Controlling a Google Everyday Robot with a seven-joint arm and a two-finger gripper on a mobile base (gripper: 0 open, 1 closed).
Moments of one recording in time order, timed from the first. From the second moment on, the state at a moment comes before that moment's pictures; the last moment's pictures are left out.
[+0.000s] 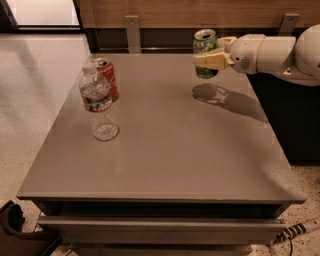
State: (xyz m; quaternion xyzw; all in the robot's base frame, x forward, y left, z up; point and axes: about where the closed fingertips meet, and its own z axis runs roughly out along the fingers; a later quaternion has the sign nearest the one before) arm 0.704 -0.145 0.945 -0.39 0.67 0.23 0.58
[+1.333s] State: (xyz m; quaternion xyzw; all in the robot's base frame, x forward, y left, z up) arm 0.713 -0.140 0.903 -0.35 0.68 0.29 0.57
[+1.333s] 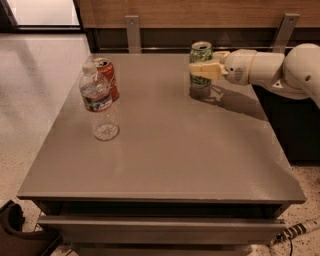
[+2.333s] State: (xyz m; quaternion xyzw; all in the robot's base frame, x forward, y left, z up) arm 0.716 -0.145 0.860 -0.31 0.67 0.35 0.57
